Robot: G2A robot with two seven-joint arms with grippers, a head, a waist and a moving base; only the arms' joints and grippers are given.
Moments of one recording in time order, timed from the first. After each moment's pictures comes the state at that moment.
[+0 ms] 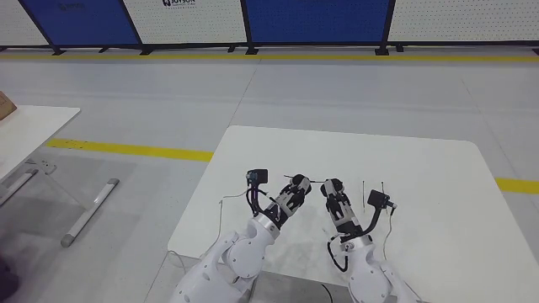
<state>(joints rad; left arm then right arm) 1.52 -1.26 -1.11 -1.72 0.43 -0.06 0.01 -1.46 -1.47 1.04 -1.47 -0.54 -0.26 -0.18</state>
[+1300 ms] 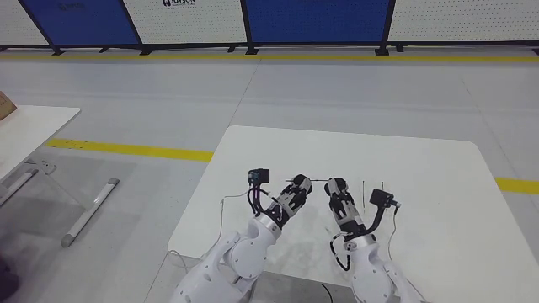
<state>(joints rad) 1.52 -1.26 -1.10 -1.73 0.44 -0.02 0.01 -1.47 -1.46 1.06 -1.49 -0.59 -0.23 -0.16</state>
